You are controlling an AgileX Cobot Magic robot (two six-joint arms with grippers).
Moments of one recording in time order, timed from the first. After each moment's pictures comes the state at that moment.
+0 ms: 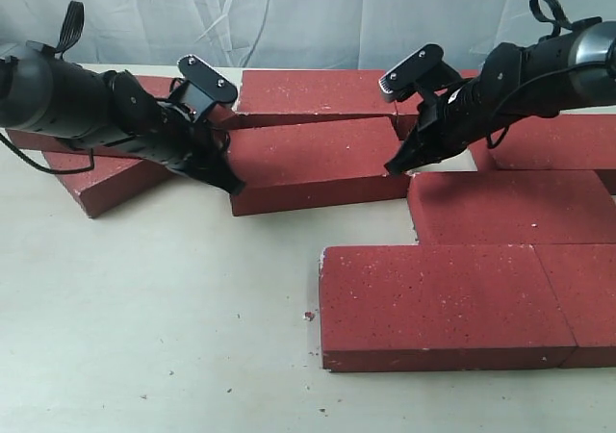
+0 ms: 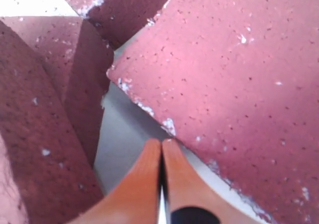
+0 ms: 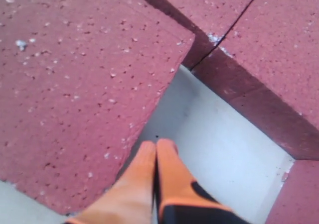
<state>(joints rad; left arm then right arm) -0.39 2.00 -1.12 -0.55 0.11 0.85 0.27 2.03 -1.22 0.27 0.26 -0.70</state>
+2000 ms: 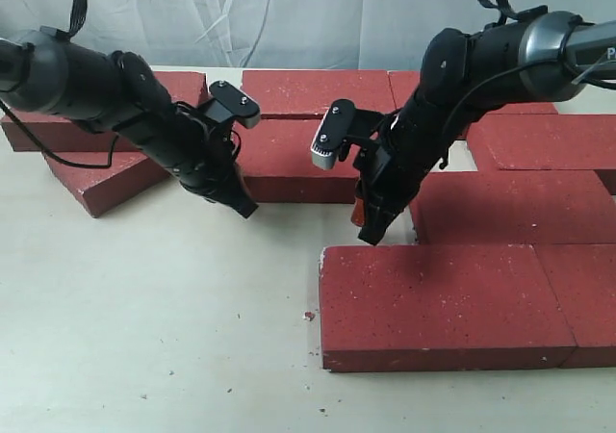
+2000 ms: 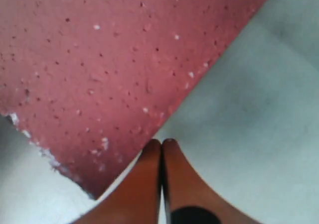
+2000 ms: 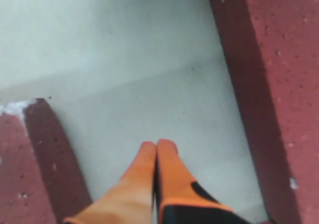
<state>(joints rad) -0.38 2.06 -1.24 -0.67 0.50 1.01 0.43 2.01 -1.28 0.39 0.73 -1.10</state>
